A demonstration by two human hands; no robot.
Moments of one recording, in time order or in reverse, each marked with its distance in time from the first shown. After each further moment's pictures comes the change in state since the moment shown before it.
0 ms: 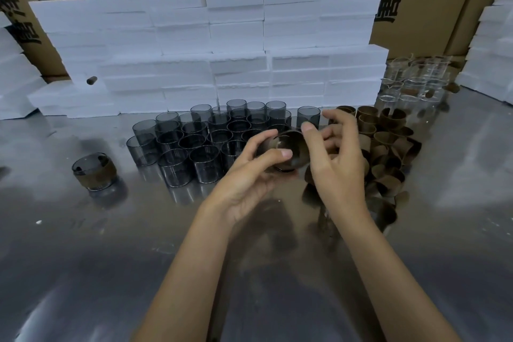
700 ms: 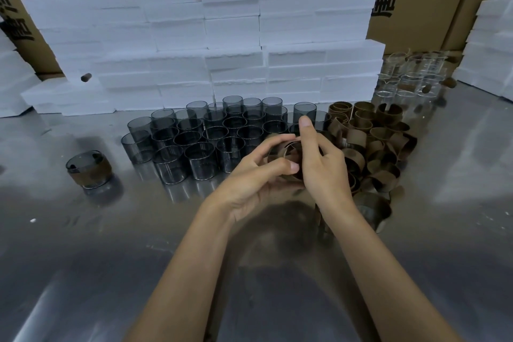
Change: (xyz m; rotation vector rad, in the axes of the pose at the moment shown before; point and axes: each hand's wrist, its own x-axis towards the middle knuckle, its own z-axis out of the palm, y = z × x) left_hand -0.008 -0.004 0.013 0.137 -0.139 -0.052; right_hand -0.002 0.010 0.005 0.015 -0.125 0.238
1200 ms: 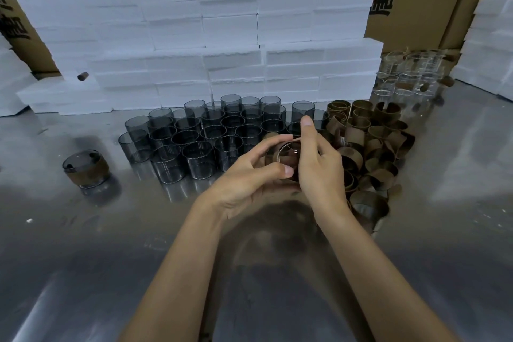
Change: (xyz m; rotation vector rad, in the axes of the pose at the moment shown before) left_hand -0.006 0.005 -0.005 0.125 -0.036 -0.014; right_hand 0.000 0.005 0.007 0.007 0.101 0.089
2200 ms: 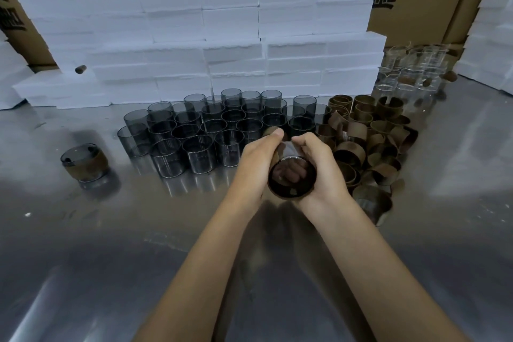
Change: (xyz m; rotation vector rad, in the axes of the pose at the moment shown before) left_hand 0.010 -0.002 0.025 0.045 0.432 0.026; right_hand -0.006 -0.004 0.000 0.655 -0.285 0.509
